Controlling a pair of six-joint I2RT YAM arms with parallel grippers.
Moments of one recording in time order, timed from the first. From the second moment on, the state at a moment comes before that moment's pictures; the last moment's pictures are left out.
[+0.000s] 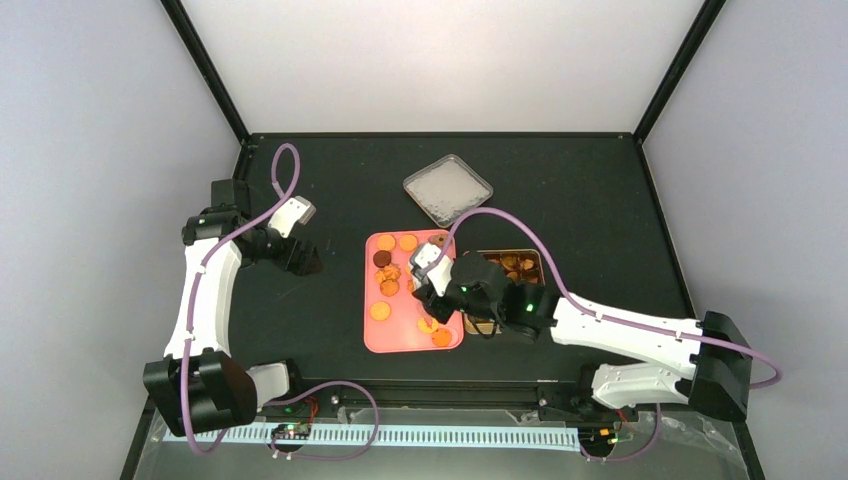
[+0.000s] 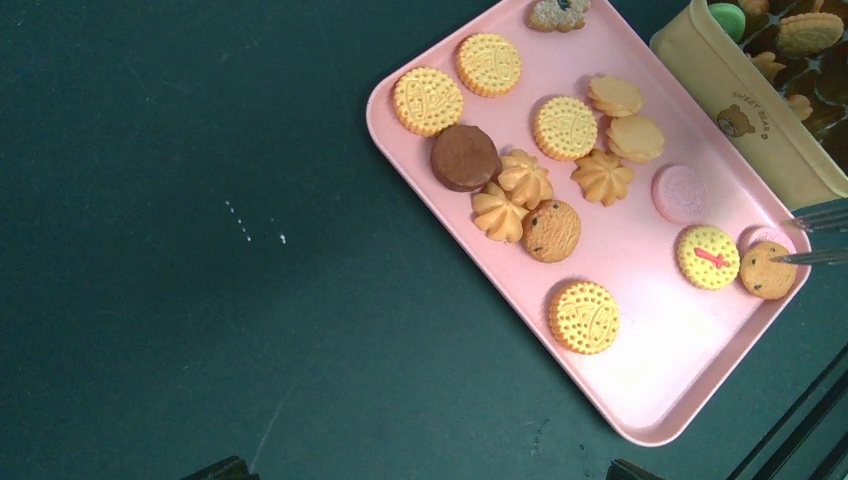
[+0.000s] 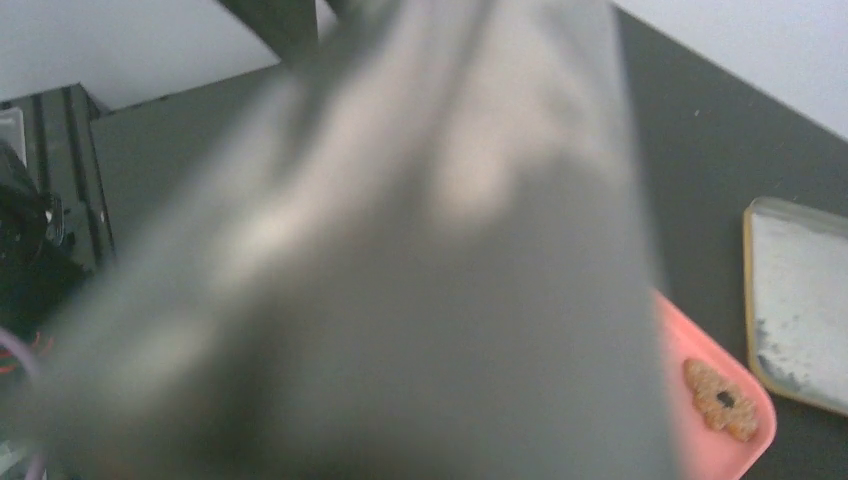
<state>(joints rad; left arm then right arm) 0.20 1.19 1.10 -1.10 0.58 0.63 1.14 1.20 0.87 -0.14 0.11 0.05</state>
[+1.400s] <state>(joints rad) 0.20 1.19 1.10 -1.10 0.58 0.63 1.15 1.05 0.69 -0.07 0.18 0.16</state>
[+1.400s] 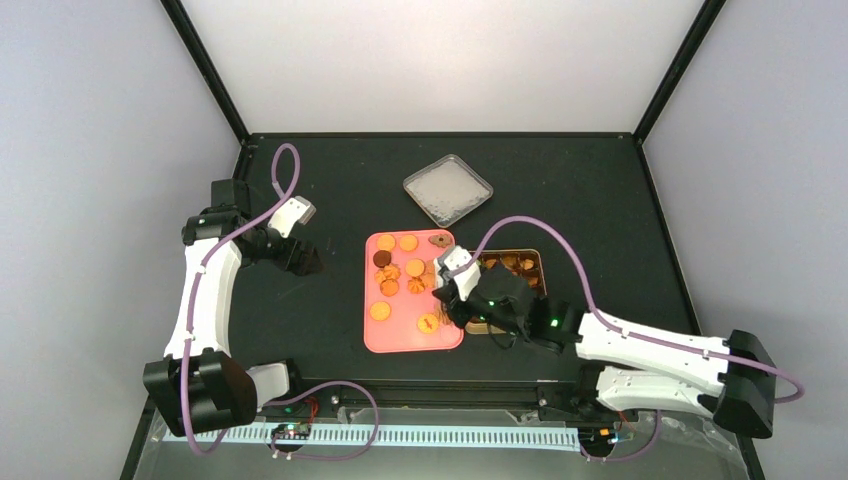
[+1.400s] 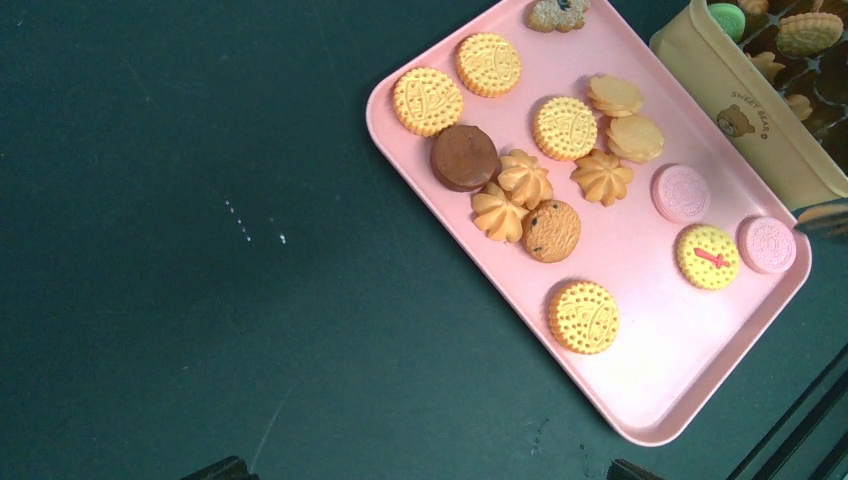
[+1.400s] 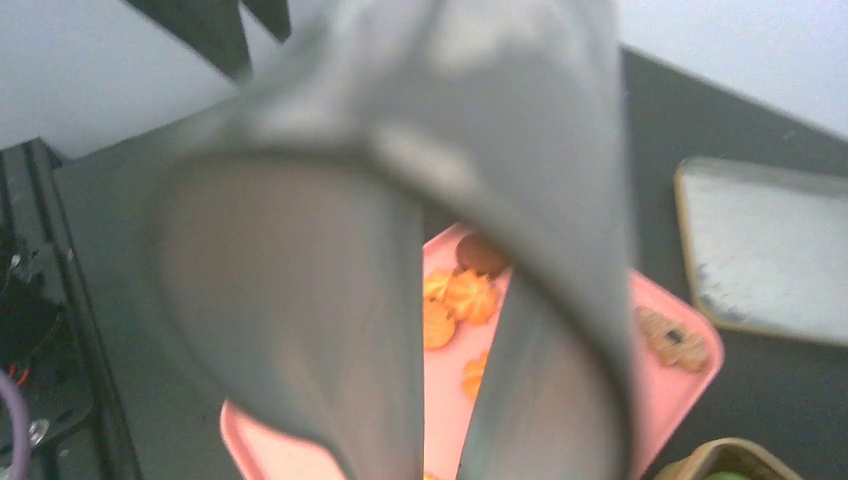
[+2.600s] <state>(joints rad) 0.20 1.19 1.10 -1.10 0.58 0.63 0.92 0.89 0.68 -0.24 0.38 0.12</state>
